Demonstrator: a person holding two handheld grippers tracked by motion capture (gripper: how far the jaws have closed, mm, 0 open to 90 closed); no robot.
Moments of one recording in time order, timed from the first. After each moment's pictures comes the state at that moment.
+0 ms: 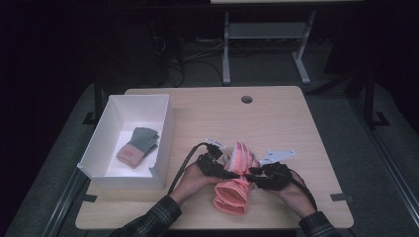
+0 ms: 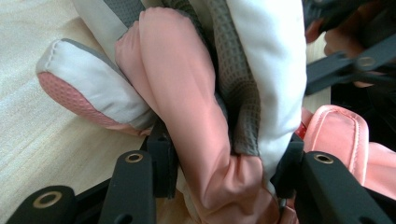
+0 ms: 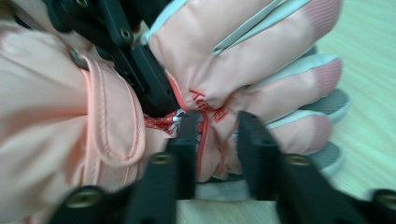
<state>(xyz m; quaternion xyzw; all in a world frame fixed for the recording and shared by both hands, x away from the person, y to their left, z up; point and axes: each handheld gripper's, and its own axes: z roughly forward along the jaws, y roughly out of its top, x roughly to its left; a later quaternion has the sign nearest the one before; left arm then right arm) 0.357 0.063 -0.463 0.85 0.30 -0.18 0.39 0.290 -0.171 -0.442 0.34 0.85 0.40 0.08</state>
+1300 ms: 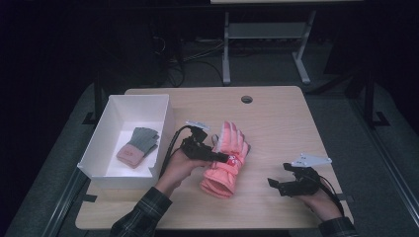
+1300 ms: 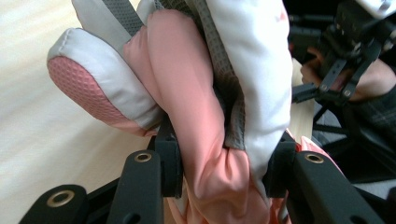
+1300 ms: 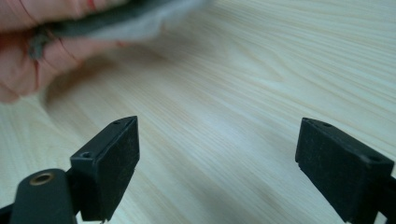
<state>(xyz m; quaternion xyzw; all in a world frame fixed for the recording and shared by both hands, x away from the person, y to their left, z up) 0.370 0.103 -0.392 0.83 0.32 -0.12 0.44 0.273 -0.243 -0.451 0.41 0.80 0.41 0.12</state>
